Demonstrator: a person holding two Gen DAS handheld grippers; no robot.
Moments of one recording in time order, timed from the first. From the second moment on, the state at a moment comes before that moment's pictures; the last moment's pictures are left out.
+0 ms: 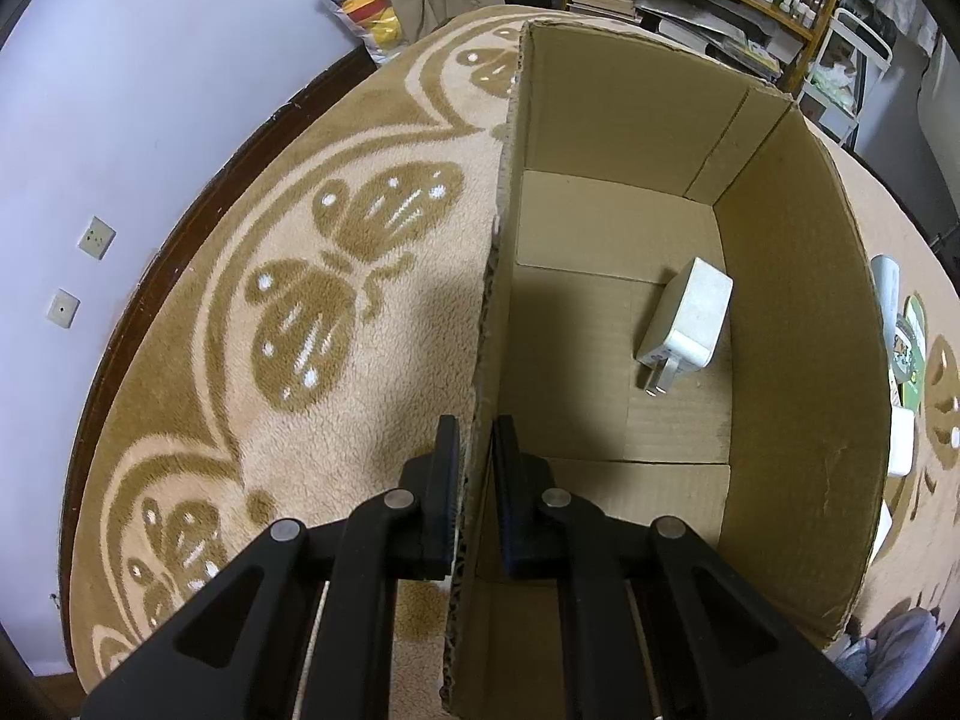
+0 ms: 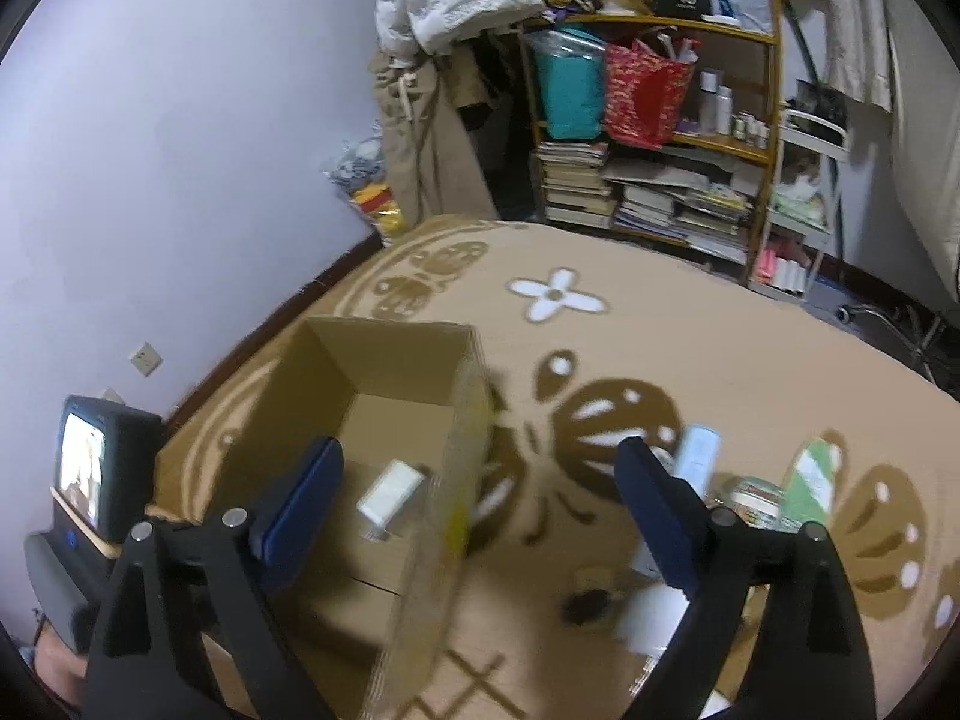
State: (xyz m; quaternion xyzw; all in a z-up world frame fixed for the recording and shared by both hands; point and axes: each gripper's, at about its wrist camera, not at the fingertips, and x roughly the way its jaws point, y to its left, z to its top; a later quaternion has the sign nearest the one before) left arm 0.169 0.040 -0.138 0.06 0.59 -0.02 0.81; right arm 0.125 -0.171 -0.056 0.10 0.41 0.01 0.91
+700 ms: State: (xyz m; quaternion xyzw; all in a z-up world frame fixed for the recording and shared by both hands) left arm 0.168 0.044 -0.138 0.05 0.59 -0.02 0.81; right arm 0.084 -0.240 -0.119 0.08 0.48 -0.09 0.87
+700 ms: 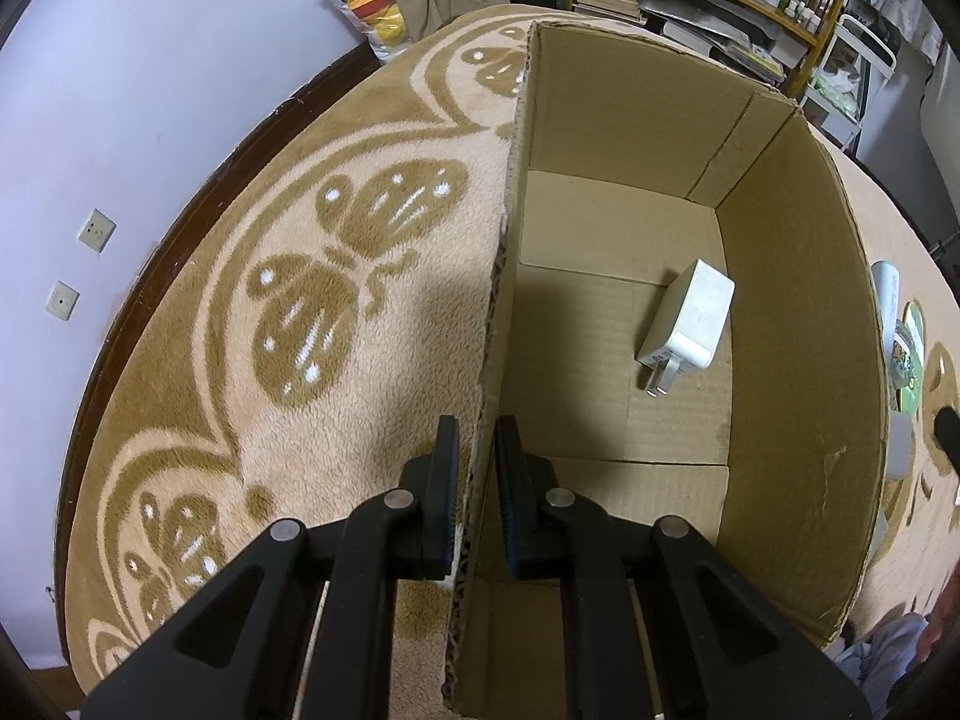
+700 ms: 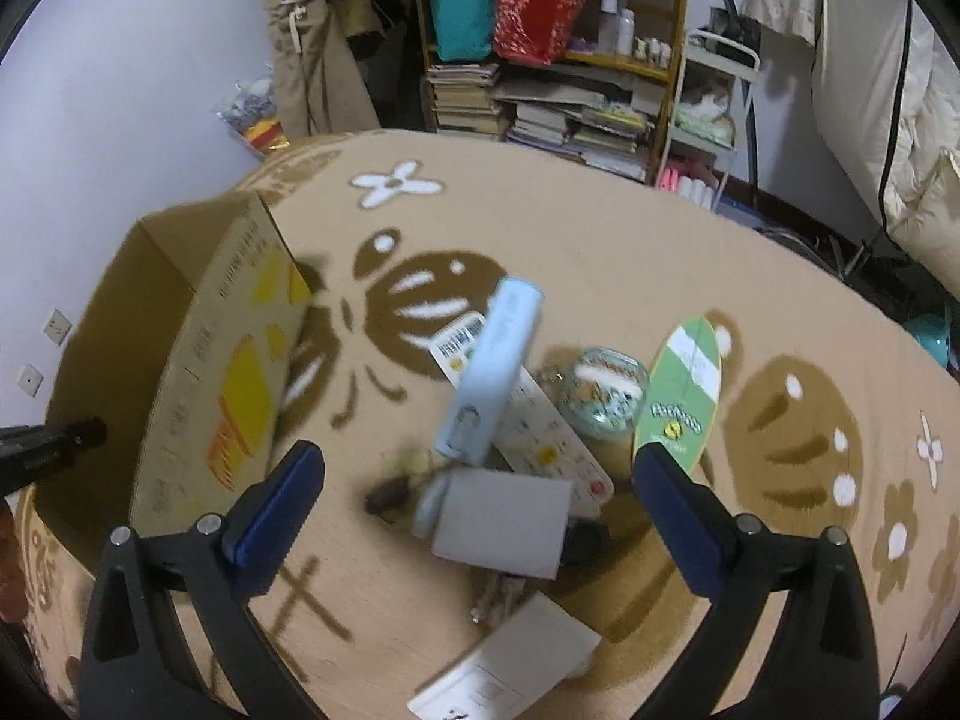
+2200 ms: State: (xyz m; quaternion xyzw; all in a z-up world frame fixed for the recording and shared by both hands) left arm 0.169 0.044 -0.138 0.05 0.59 -0.01 0.81; right arm 0.084 -0.240 -0.189 0.06 0.55 -0.11 0.83
